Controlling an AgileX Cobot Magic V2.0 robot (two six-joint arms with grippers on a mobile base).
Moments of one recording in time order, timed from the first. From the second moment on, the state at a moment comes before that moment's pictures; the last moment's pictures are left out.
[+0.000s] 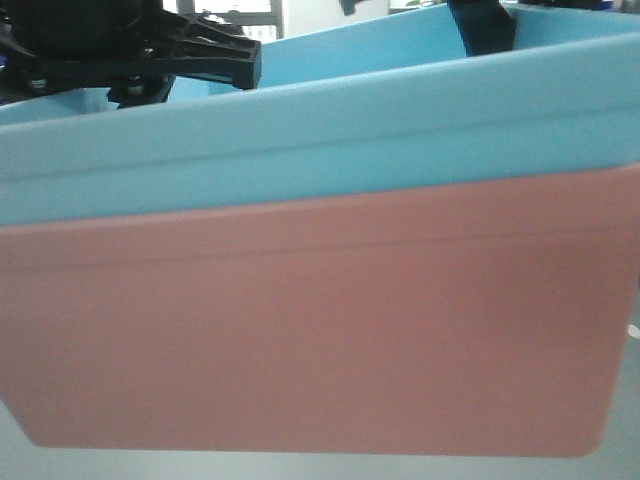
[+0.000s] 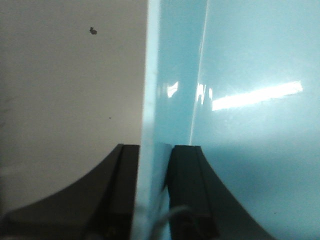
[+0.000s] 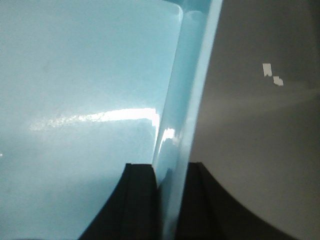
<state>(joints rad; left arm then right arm) -0.92 1.55 -1.24 0.46 1.05 -0.91 0.96 1.52 -1.35 -0.58 1.26 0.97</state>
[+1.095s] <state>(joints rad) -0.92 1.55 -1.31 0.46 1.15 -0.89 0.96 1.52 -1.35 -0.57 1.26 0.98</state>
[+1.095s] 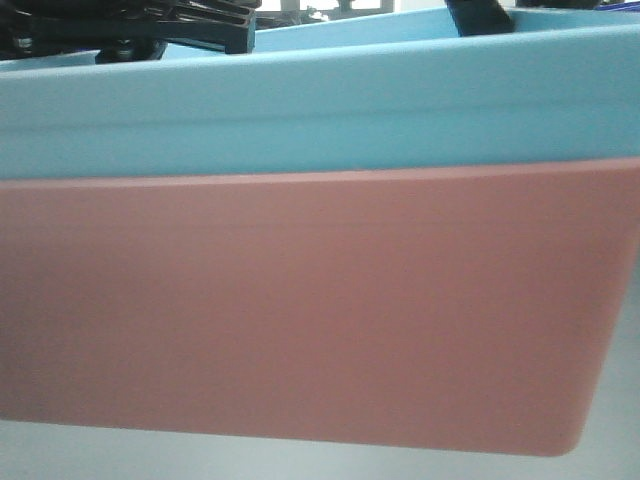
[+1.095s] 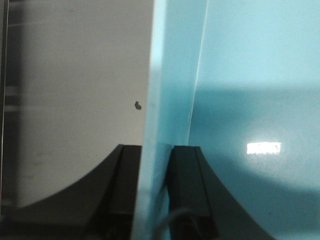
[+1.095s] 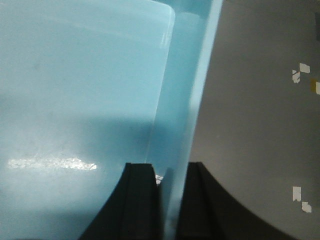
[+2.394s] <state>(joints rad) -0.92 1.56 -1.31 0.46 1.14 -0.89 0.96 1.52 -1.35 -0.58 1.26 0.98</state>
